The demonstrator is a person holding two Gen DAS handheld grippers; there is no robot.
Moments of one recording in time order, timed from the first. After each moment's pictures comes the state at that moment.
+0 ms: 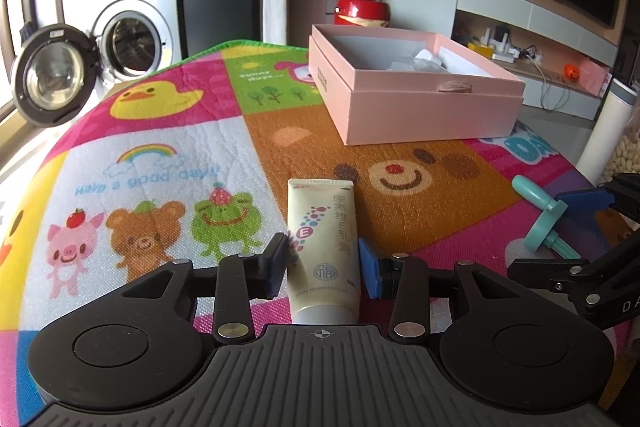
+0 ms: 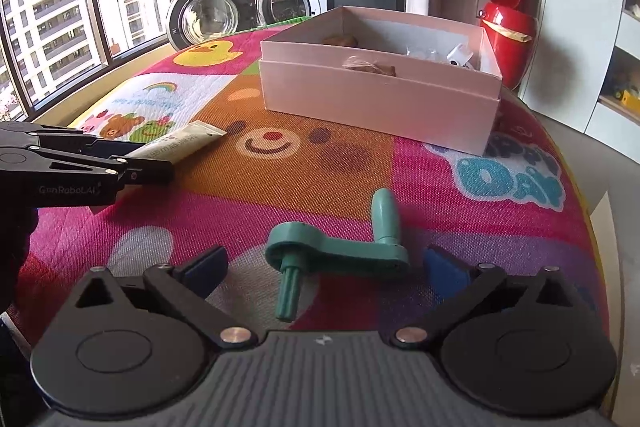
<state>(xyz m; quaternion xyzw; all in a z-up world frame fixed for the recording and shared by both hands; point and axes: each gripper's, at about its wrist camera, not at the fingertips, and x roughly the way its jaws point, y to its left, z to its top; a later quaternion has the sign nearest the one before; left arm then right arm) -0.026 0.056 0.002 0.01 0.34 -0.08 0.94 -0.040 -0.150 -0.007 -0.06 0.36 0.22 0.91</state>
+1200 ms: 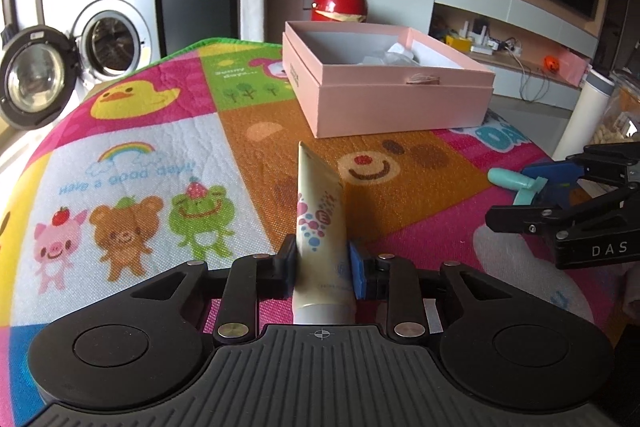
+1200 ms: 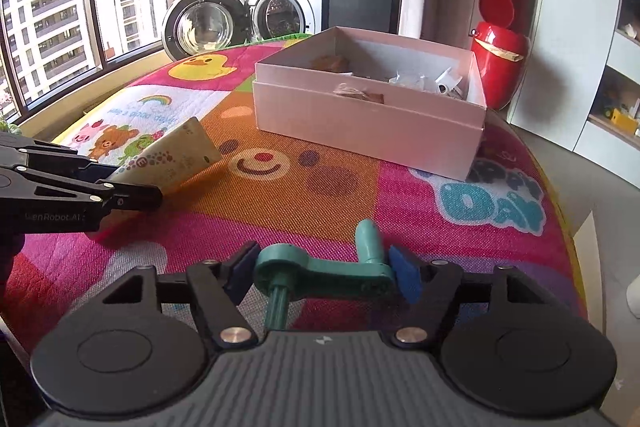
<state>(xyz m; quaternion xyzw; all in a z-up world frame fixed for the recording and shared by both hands) -0.038 0.045 0.006 0.02 0.35 -0.11 0.93 -0.041 -0.154 0.010 -0.08 0.34 0.21 0.92</state>
